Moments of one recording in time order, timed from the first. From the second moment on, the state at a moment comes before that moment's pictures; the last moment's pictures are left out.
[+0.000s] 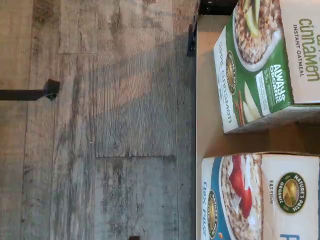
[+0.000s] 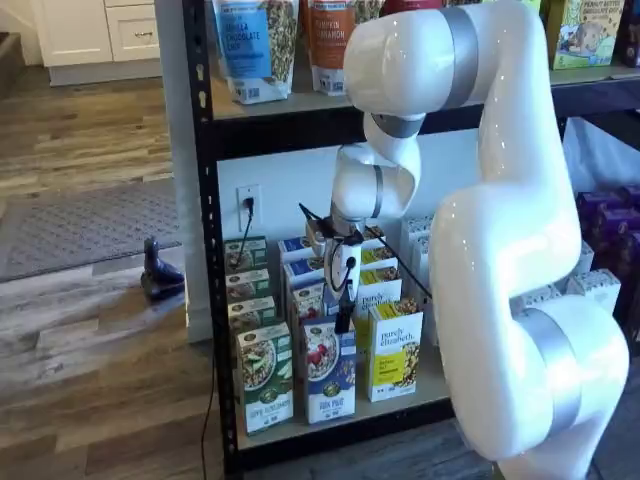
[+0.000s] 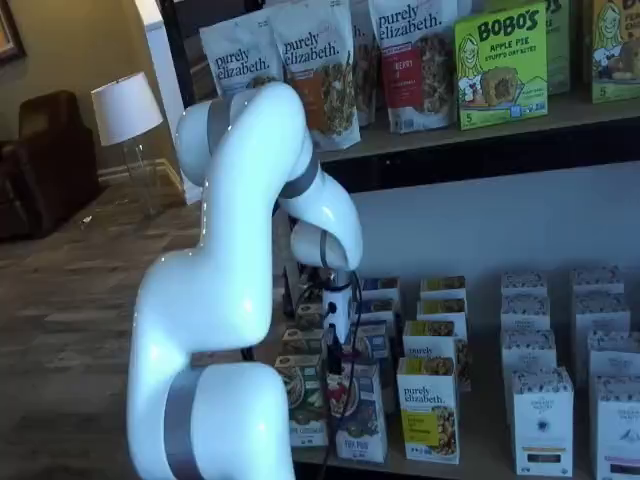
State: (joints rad) arm 0.09 0.67 -1.24 0.25 0.60 -1.68
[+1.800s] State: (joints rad) arm 0.08 0.90 -1.47 0.20 0.57 -1.65
